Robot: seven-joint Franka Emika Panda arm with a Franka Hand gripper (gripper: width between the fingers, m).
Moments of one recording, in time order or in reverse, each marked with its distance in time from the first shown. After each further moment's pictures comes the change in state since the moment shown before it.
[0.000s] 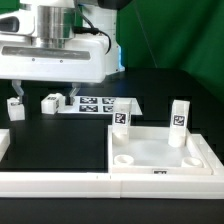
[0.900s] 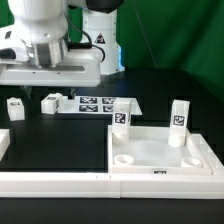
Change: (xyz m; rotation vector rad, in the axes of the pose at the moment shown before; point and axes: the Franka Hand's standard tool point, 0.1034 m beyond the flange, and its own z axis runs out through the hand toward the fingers) arm -0.087 -0.014 0.018 0.128 -0.615 0.146
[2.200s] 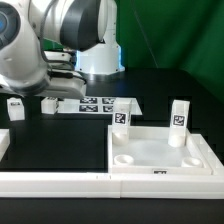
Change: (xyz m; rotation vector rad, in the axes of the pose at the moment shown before) arm -0.042 0.023 0.061 0.062 -0.322 0.104
